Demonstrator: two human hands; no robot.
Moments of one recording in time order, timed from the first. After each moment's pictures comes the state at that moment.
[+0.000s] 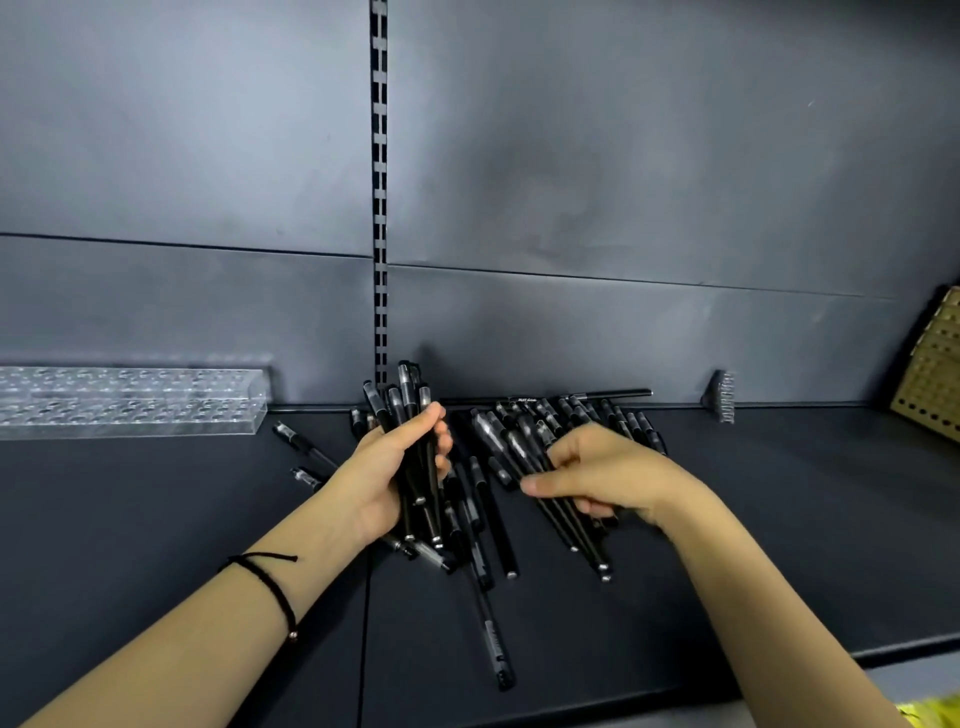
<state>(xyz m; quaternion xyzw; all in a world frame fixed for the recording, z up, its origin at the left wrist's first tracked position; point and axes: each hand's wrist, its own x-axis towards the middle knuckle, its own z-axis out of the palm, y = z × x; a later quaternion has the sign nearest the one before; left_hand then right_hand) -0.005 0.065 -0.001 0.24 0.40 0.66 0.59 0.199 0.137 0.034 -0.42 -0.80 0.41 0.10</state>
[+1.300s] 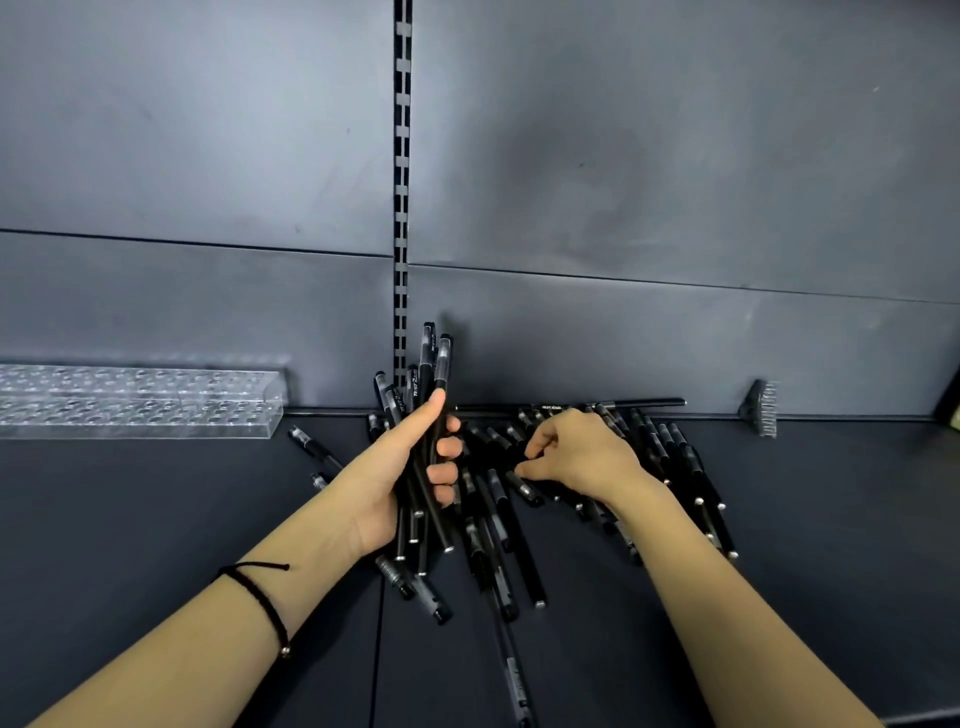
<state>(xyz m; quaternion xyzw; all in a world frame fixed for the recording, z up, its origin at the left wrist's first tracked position) -0.017 0.066 0.006 0.27 0.40 0.60 0.63 0.148 0.181 0.014 -0.52 -0.83 0.16 0.12</state>
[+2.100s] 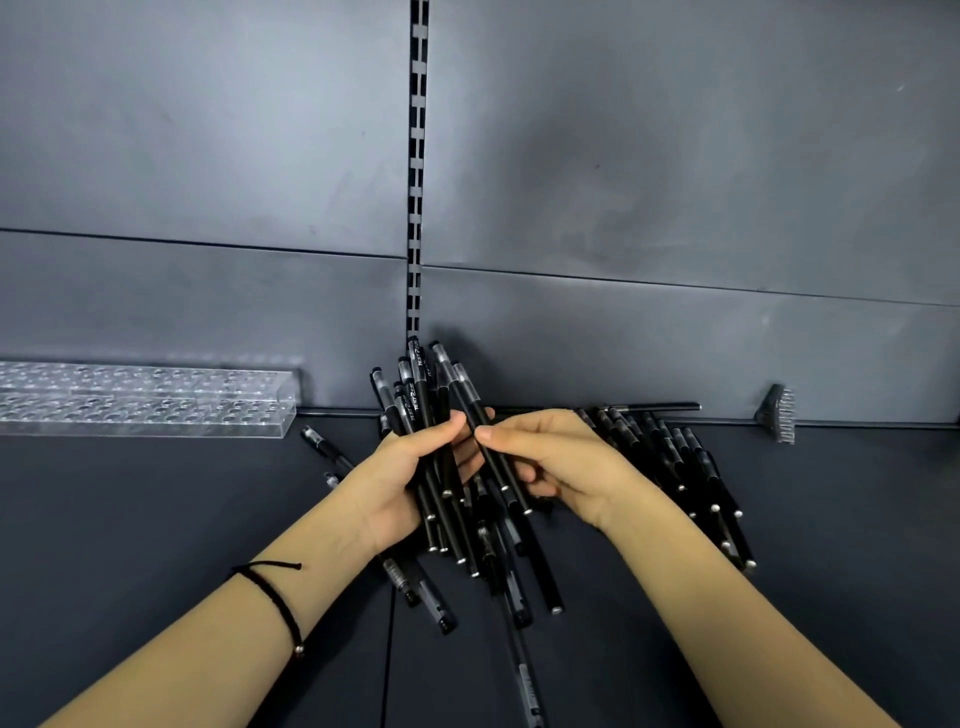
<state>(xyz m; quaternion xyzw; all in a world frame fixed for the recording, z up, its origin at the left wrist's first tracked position) -0.023 0.067 0.001 0.26 0.39 0.63 0.62 0.127 0.149 0.021 -0.32 -0.69 0.60 0.24</state>
